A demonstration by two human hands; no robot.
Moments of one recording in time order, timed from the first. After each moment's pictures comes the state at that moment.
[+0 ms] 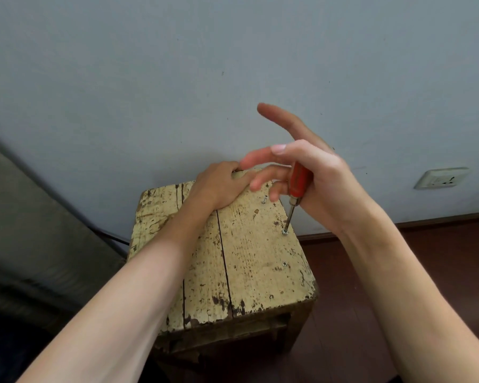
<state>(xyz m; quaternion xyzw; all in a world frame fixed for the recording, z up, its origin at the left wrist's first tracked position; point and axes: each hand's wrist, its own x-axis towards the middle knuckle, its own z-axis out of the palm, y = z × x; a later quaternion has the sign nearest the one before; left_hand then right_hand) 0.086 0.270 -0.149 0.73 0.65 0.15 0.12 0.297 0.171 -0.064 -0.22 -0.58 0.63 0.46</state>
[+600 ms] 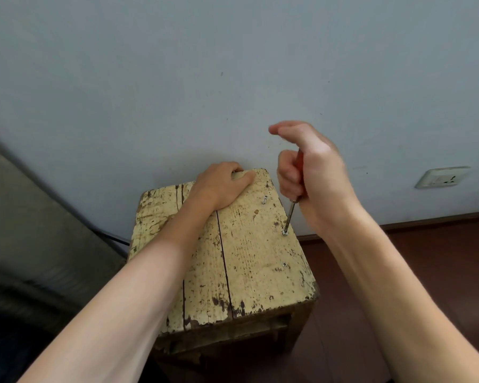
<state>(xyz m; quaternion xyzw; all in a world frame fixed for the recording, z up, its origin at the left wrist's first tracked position) 0.084 0.277 -0.157 0.72 0.67 0.17 0.10 0.278 0.167 -0.059 -0.40 -0.46 0.56 0.56</state>
